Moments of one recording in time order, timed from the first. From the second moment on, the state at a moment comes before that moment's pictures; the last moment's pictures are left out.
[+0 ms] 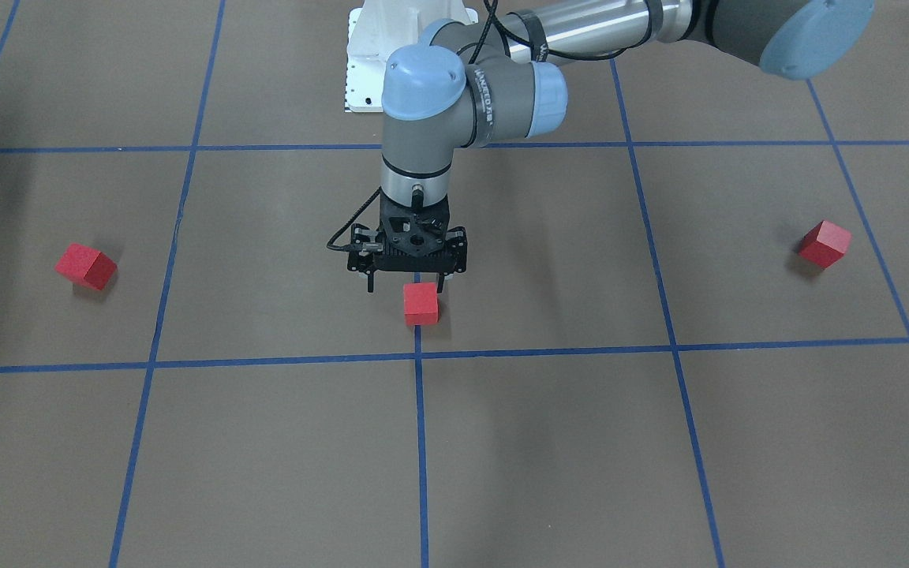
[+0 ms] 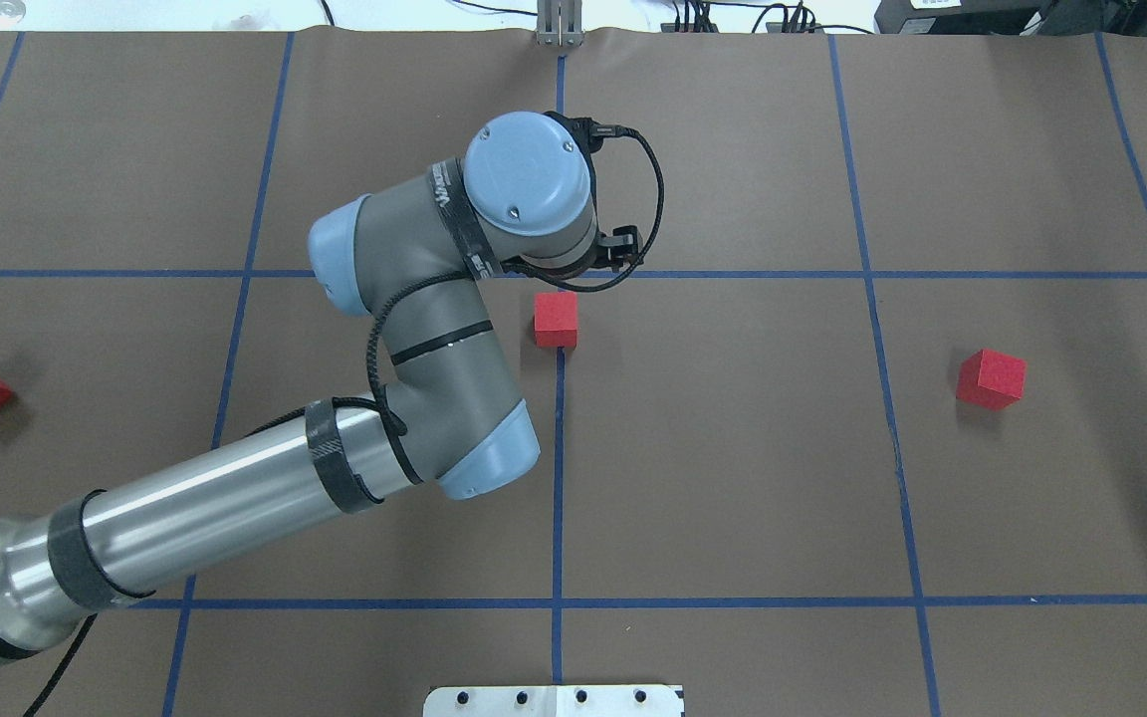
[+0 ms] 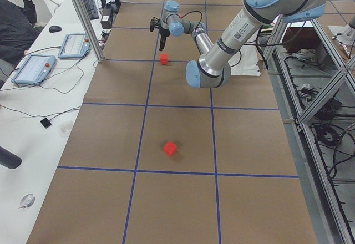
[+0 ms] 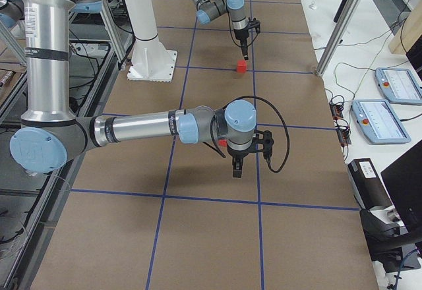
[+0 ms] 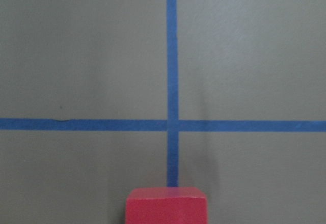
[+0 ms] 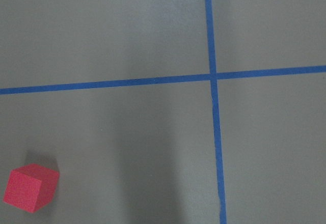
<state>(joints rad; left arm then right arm) -0.60 -2.52 -1.45 -1.70 -1.75 -1.24 1.51 -1.62 1.79 -1.57 2.44 0.18</state>
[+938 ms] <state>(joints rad) -0.87 -2.14 -1.86 -1.56 -1.99 -0.99 1.13 -1.63 1.89 -1.26 2.31 0.34</state>
